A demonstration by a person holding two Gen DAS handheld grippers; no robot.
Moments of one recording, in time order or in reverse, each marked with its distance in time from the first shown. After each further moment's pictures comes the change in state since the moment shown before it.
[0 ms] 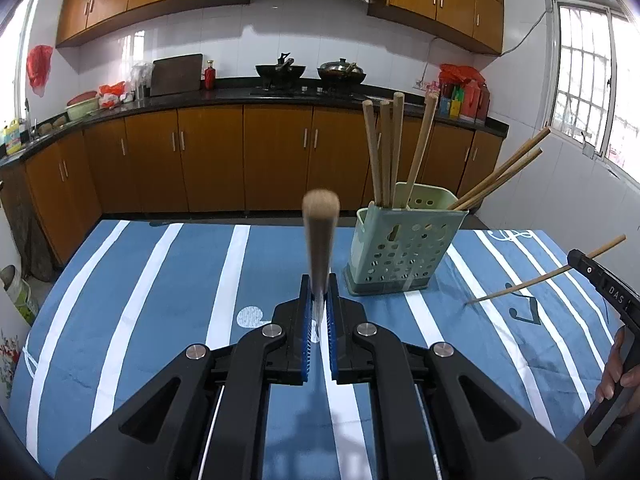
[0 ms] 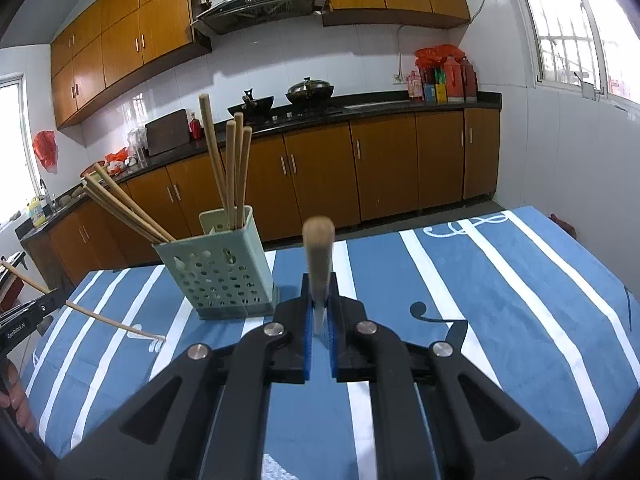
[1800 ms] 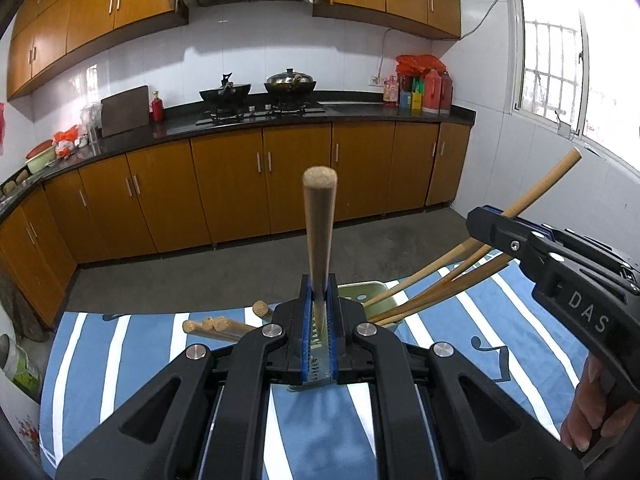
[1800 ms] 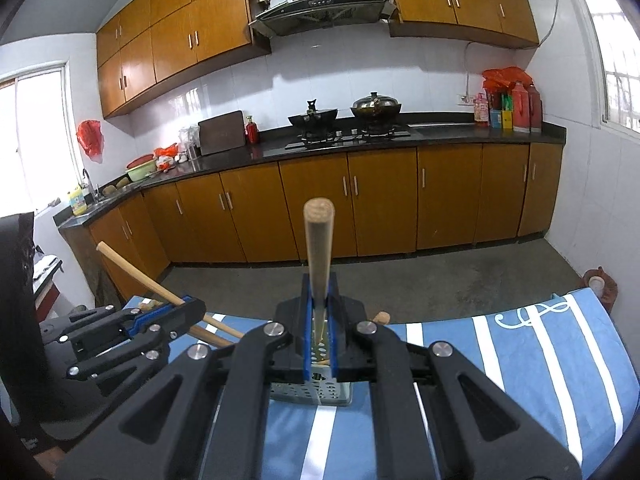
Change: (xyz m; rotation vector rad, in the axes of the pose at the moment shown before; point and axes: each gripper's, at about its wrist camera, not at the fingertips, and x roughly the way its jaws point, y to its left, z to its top) left arm 0.041 -0.093 0.112 0.140 0.005 -0.080; right arm 0.036 0.088 0.129 -0.115 0.013 0.178
